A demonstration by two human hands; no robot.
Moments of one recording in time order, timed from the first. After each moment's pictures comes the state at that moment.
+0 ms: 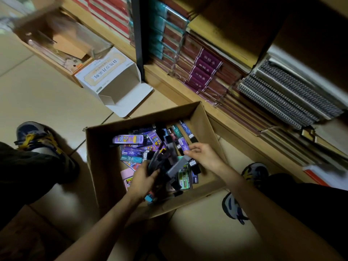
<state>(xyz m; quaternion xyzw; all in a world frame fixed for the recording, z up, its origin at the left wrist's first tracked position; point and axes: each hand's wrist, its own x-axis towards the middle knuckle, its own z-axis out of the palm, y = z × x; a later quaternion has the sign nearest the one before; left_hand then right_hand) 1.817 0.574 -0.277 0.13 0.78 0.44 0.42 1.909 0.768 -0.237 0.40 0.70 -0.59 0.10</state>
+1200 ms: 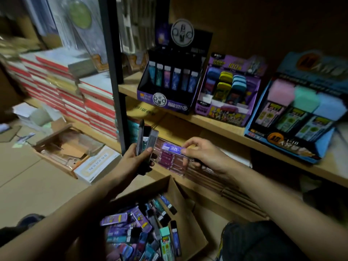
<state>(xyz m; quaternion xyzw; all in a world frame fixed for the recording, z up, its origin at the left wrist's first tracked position) 1.731 0.682 -0.012 0.25 0.59 0.64 0.42 1.899 0.825 0.058 0.27 0.72 -0.63 -0.06</state>
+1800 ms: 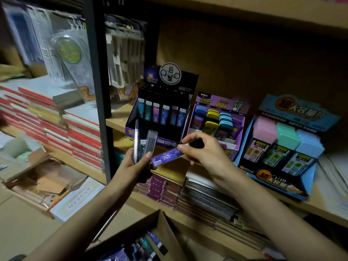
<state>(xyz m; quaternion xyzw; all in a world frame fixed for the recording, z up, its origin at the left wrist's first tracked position) 1.723 0.731 0.059 0.29 0.55 0.69 0.37 1.875 0.847 0.135 0.30 0.74 -0.55 -0.26</state>
